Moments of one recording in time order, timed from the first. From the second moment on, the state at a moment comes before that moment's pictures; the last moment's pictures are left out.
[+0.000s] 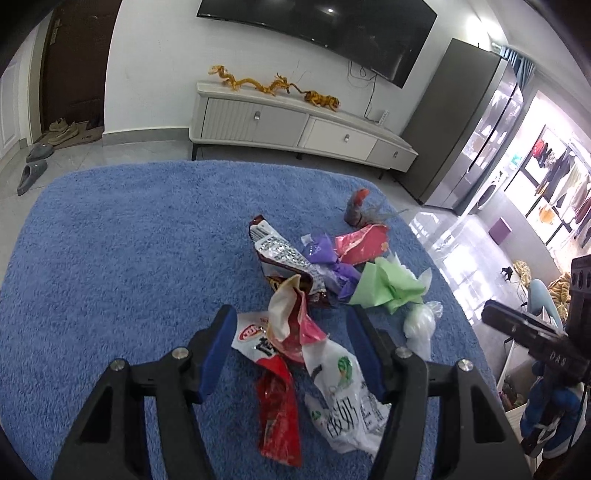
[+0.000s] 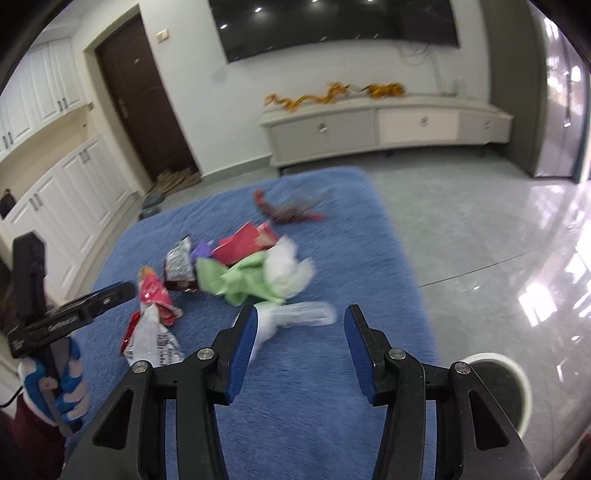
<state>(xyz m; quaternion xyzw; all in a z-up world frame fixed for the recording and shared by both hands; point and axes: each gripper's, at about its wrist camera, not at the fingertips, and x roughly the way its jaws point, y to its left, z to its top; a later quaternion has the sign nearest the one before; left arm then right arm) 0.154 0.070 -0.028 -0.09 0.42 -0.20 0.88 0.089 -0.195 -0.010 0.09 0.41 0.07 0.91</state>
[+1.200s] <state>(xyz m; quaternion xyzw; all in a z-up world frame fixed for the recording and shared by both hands) 0.130 0.071 0.030 -0.13 0.39 -0.21 0.89 0.065 -0.189 -0.025 0.14 0.40 0.15 0.90</state>
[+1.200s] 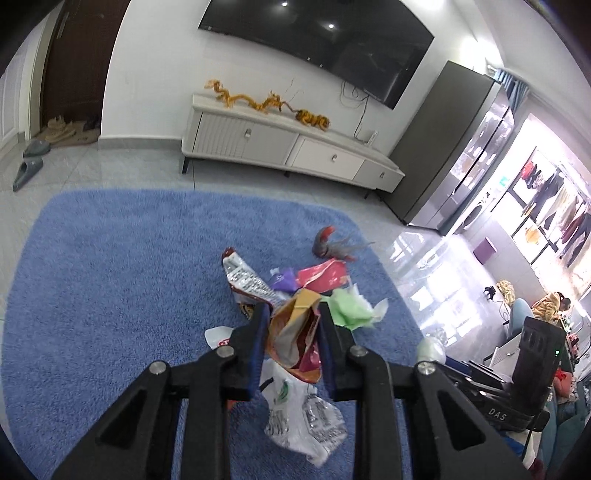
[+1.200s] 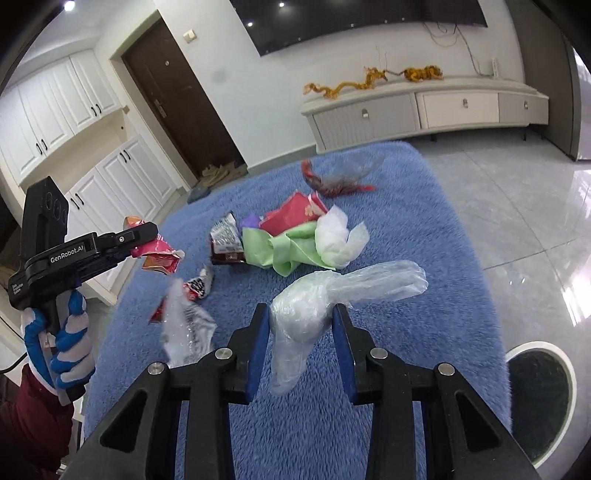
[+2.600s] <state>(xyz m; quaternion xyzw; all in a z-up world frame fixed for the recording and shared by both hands) 0.064 -0.323 0.007 0.07 0.44 -0.44 0.78 -0.074 -0.452 -0.105 0.29 0.38 -0.08 0.88</state>
